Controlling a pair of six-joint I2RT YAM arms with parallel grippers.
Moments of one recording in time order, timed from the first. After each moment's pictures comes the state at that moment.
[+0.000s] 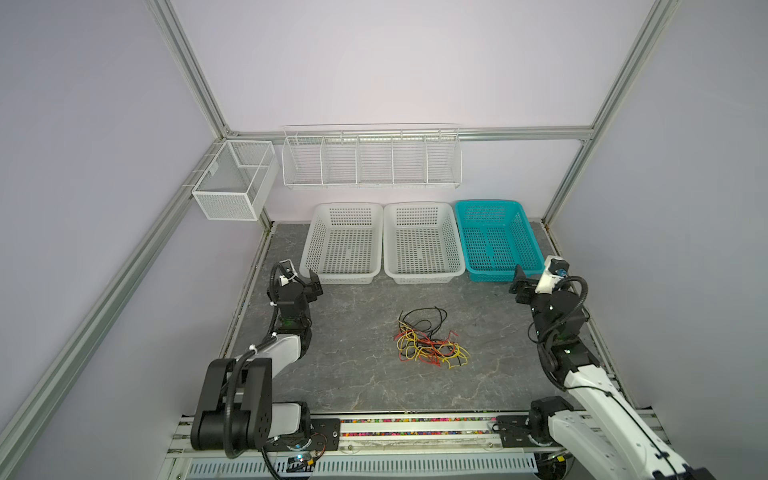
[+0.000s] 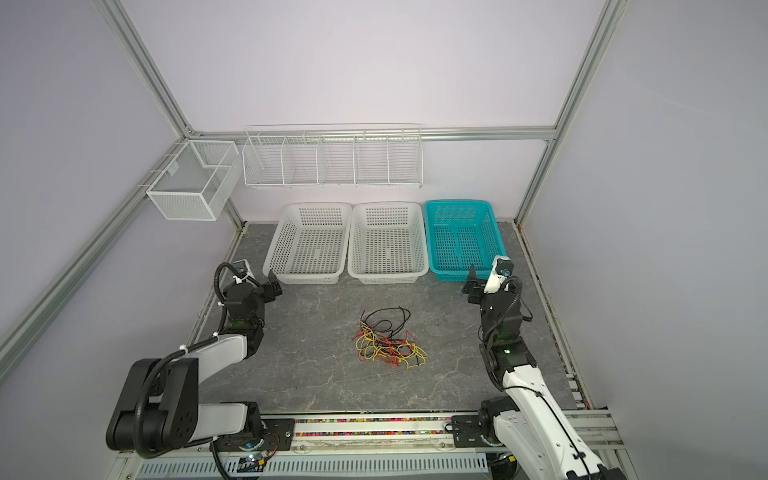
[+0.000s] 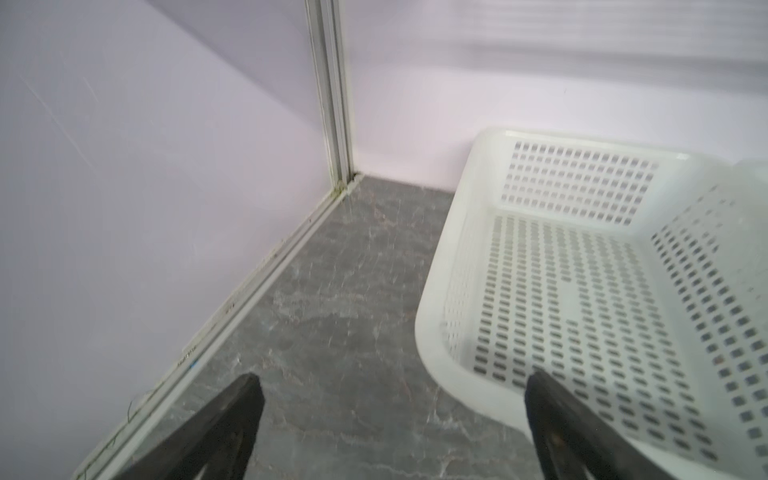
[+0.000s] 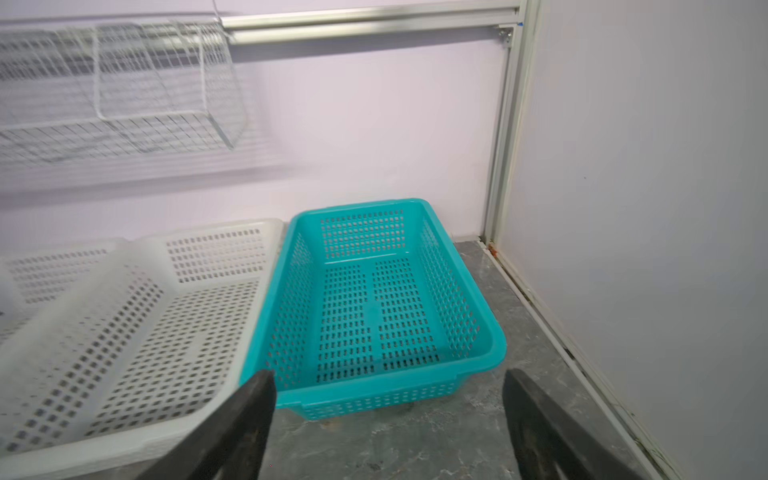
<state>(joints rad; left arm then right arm) -0.07 1.29 0.43 0.66 -0.33 -0.11 0.19 0.76 0.50 0.19 0.26 0.13</state>
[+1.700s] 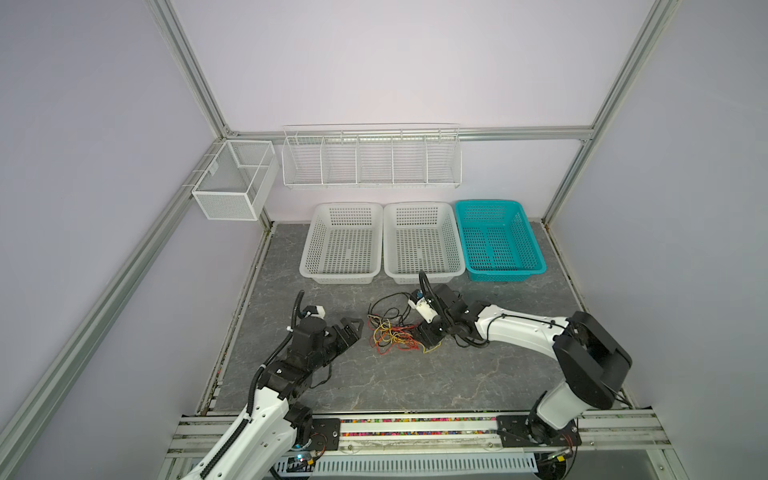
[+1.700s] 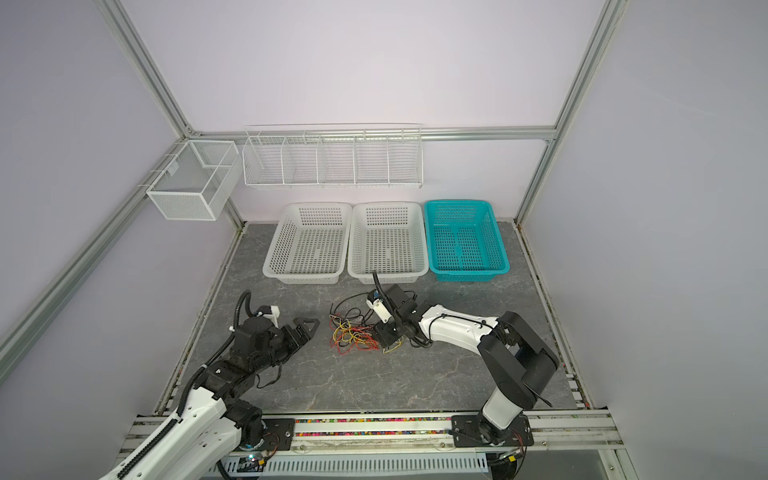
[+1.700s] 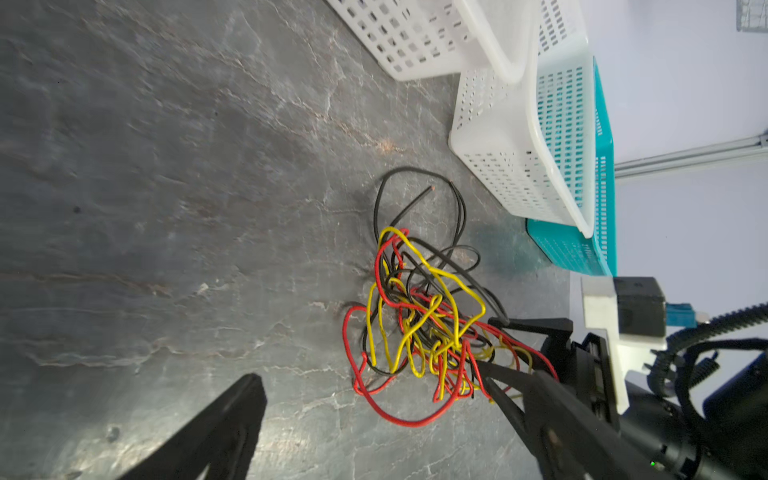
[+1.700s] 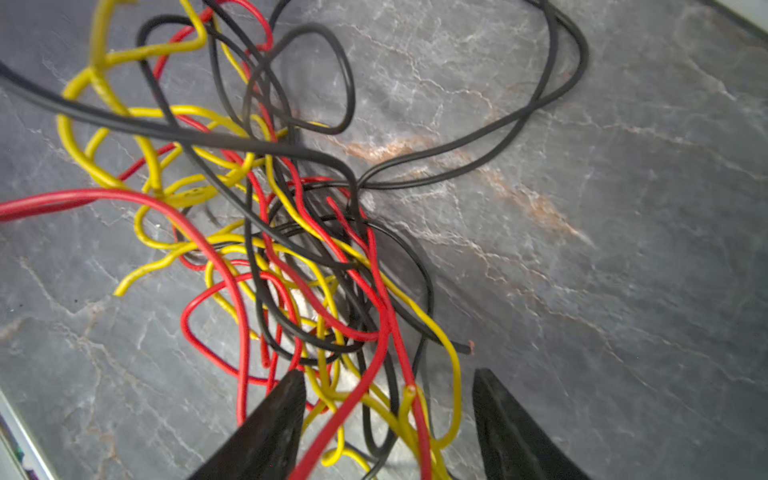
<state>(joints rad) -0.45 0.64 0.34 -0.33 0.16 -1.01 0.81 1.63 0.91 -0.30 -0.15 0.10</state>
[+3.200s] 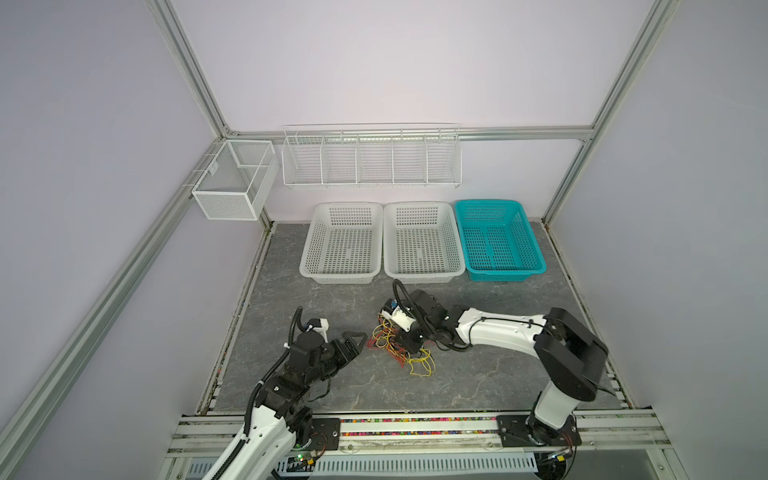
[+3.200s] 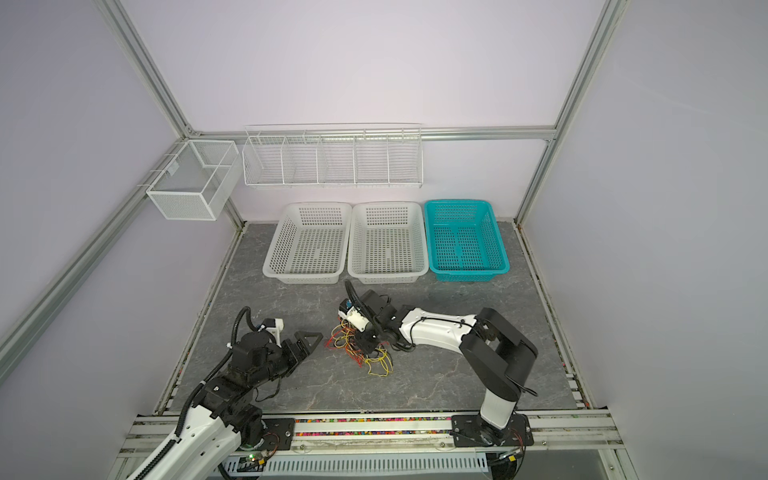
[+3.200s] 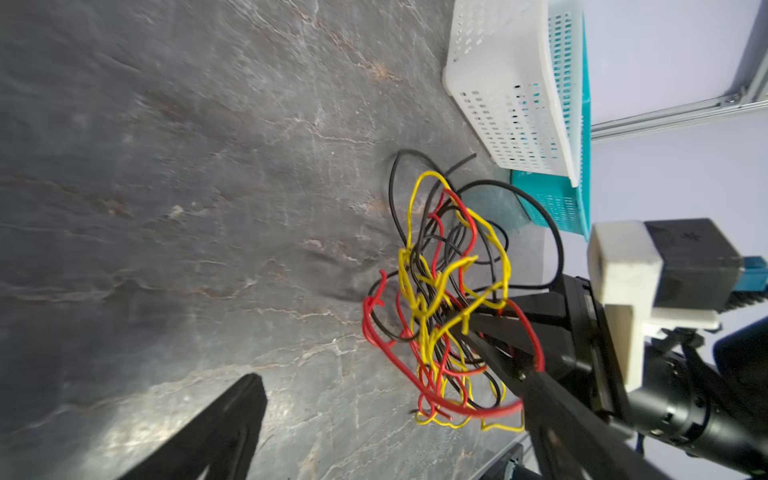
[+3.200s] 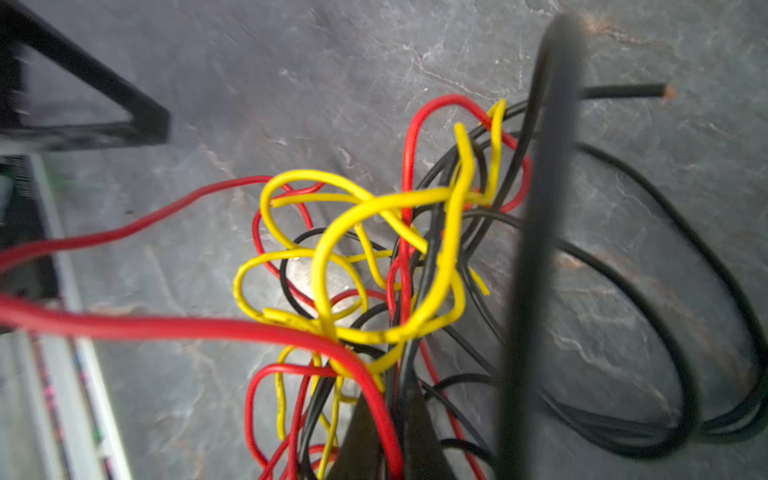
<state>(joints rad) -0.46 0.47 0.21 -0.30 0.29 -1.06 0.91 1.69 0.99 -0.23 -0.28 0.05</state>
